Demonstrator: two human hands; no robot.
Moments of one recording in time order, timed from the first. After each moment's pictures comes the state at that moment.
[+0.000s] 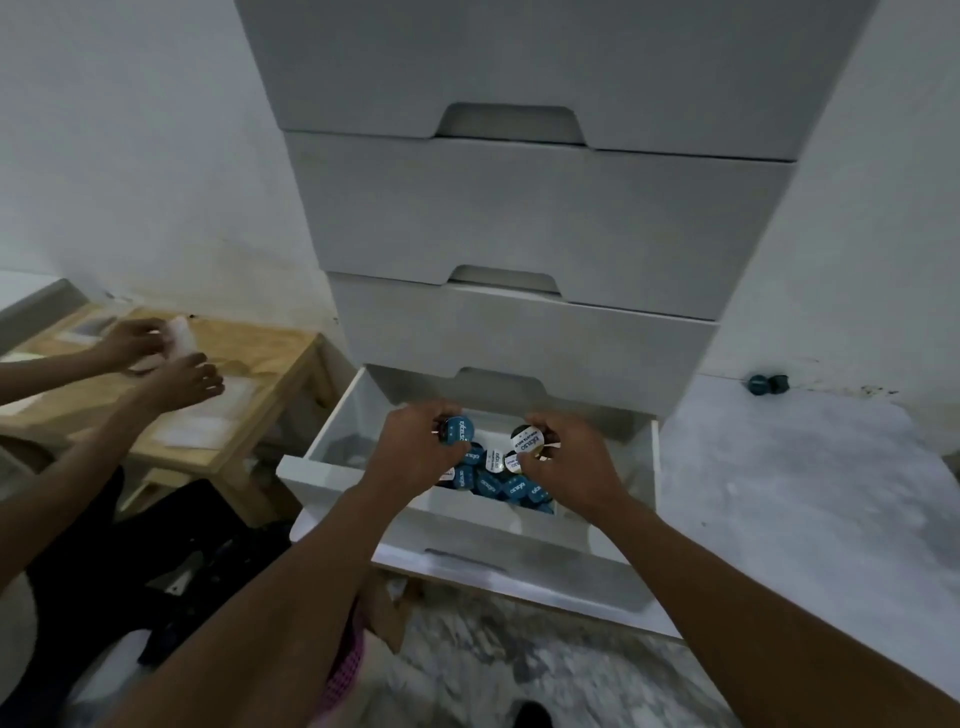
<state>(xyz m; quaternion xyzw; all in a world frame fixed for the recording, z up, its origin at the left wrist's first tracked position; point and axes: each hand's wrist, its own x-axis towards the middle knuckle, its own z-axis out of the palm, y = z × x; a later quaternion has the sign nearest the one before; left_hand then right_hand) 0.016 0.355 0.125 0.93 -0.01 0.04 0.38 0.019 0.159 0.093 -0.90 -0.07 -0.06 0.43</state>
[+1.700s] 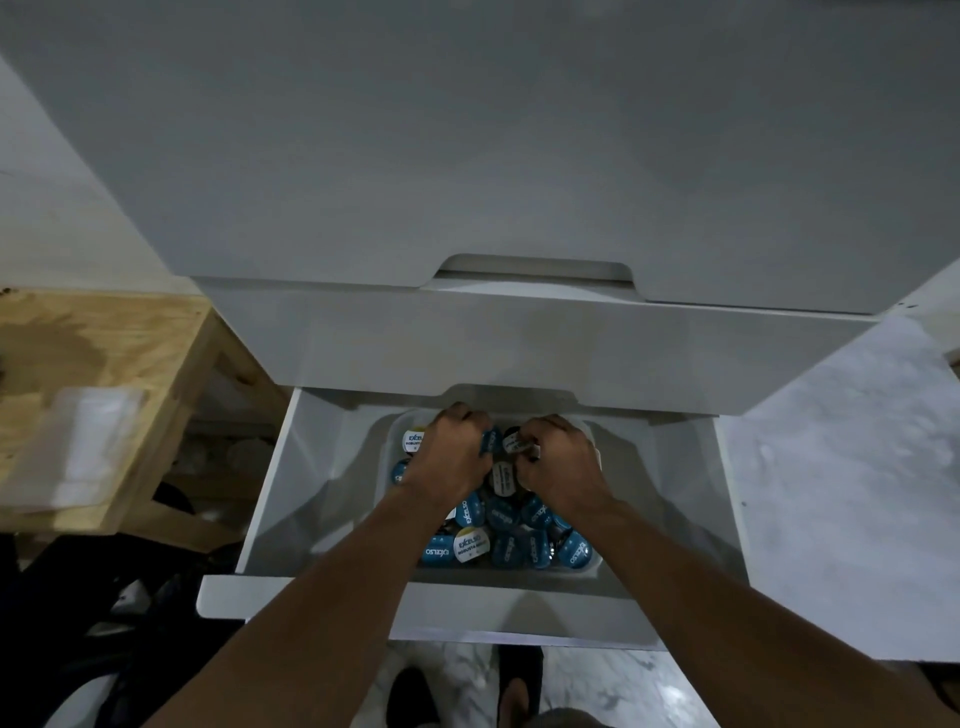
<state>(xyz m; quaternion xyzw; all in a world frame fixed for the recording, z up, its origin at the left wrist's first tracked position) 0.153 0.342 0.018 0.95 -0.20 -0.08 0.22 0.113 0.196 0.021 -0.96 0.05 0.03 0.26</state>
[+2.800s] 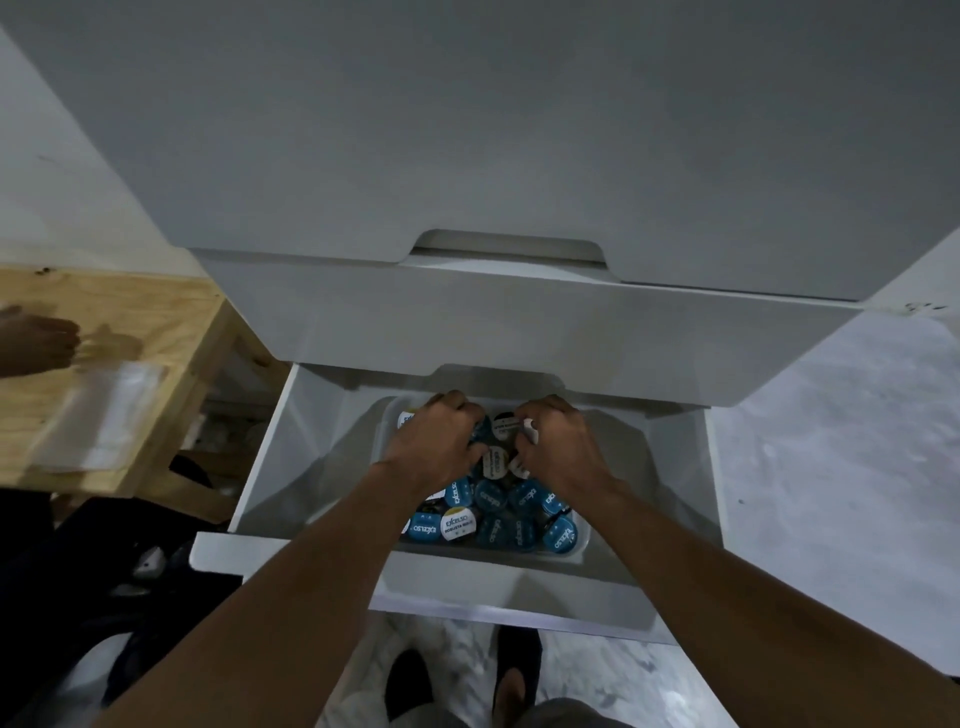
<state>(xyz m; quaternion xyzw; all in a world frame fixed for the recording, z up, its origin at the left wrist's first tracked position) 0.146 0.346 0.025 0.96 -0.23 -0.09 0.13 0.116 0.181 0.021 -0.96 -0.02 0.01 0.28</state>
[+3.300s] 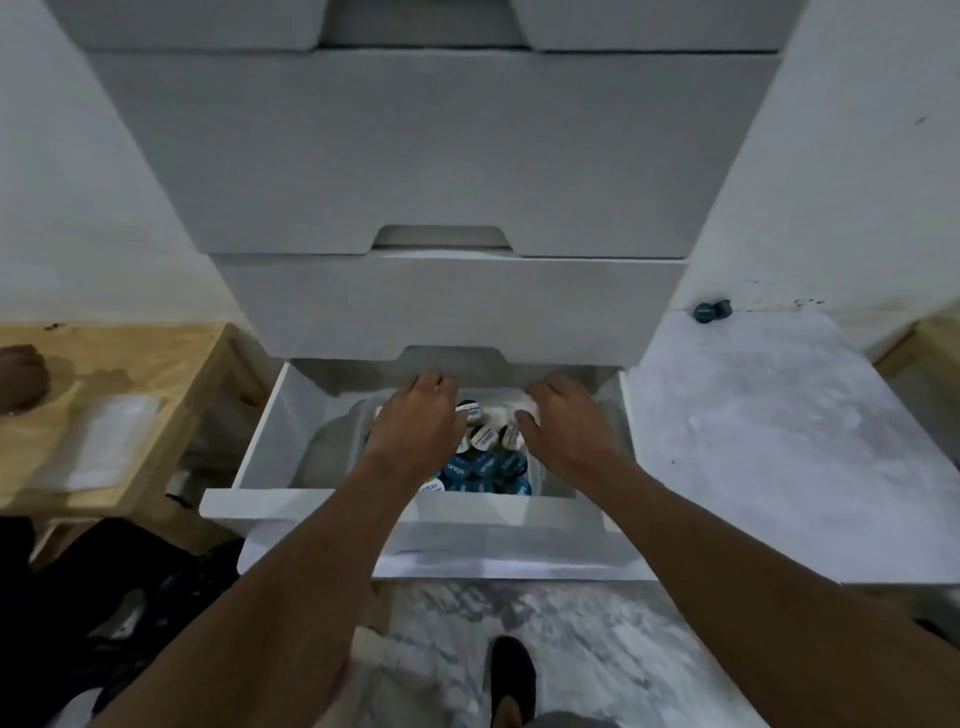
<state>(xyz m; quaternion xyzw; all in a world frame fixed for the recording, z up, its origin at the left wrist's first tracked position) 0.076 0.323 0.082 0.97 -0.21 0.09 0.08 0.043 0.141 0.071 -0.98 -0.01 -0.06 0.19</state>
